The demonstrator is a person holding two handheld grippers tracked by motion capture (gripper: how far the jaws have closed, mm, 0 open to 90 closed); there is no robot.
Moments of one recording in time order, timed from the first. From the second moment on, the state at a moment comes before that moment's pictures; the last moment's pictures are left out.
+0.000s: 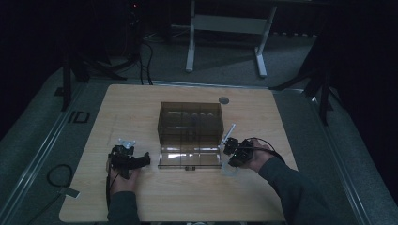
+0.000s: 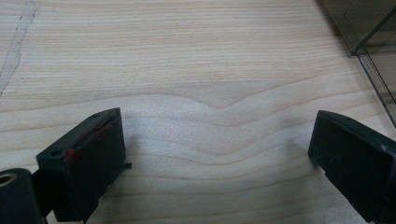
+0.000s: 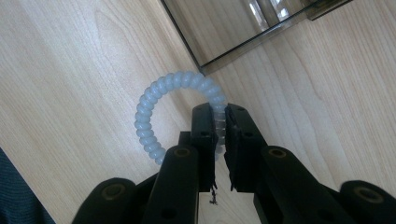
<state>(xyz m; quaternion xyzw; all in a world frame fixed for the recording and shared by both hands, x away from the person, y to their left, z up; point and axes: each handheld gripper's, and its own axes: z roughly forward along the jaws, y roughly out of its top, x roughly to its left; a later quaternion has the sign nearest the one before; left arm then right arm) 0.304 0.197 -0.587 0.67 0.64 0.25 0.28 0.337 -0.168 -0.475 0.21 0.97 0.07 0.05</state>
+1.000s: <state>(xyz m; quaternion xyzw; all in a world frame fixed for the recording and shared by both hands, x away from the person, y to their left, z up) 0.304 0.197 -0.586 0.67 0.64 0.25 0.28 0.351 -0.146 -0.473 0.21 0.97 0.07 0.05</state>
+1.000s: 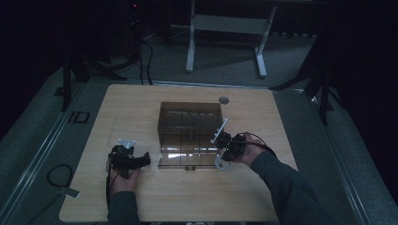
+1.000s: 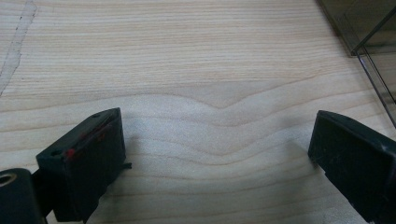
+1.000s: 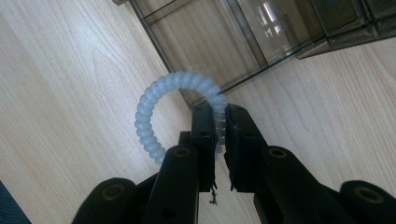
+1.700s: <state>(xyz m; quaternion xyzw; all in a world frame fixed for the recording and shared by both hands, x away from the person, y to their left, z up) 0.304 0.197 -0.586 0.67 0.64 0.25 0.28 0.358 -0.132 -0.472 0.20 0.97 0.07 0.06</state>
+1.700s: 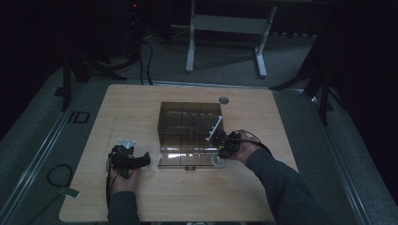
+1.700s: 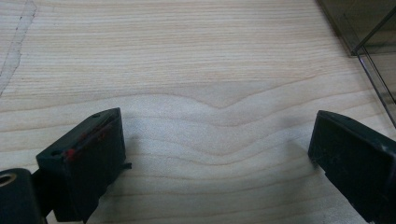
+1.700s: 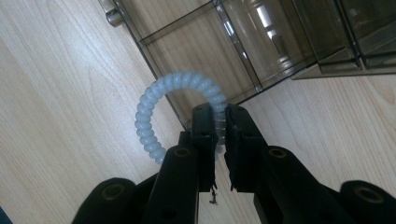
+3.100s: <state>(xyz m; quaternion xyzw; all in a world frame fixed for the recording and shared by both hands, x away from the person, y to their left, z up) 0.304 0.197 -0.587 0.67 0.64 0.25 0.28 0.373 -0.116 -0.480 0.21 0.97 0.08 0.06</state>
